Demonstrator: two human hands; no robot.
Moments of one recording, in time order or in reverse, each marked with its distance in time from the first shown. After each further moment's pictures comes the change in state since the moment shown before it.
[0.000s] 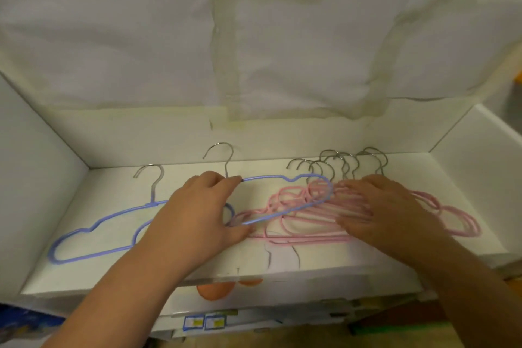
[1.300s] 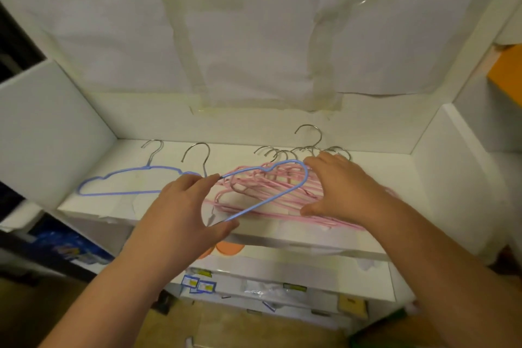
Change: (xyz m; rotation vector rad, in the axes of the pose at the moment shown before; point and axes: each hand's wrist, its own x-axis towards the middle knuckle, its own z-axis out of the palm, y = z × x) left_hand -0.056 0.161 0.007 0.056 0.146 -0.344; right_hand 0.036 0.083 -0.016 -0.032 -0.012 -0.475
